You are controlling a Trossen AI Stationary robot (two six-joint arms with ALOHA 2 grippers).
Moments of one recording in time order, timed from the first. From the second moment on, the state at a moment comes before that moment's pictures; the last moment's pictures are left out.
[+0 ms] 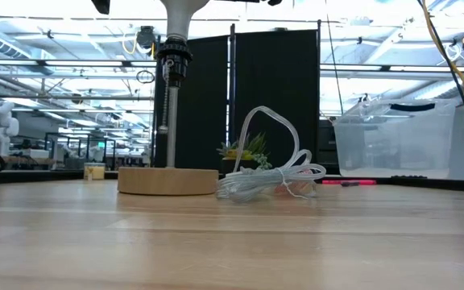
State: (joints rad) left arm -0.26 0.74 0.59 0.17 -0.45 0.05; right arm 0.14 1.61 1.21 0.36 0.57 -0.36
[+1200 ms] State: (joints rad) left arm -0.32 0.68 0.59 0.19 -0.57 0.13; right arm 0.16 1.65 1.21 0.30 0.68 -0.30
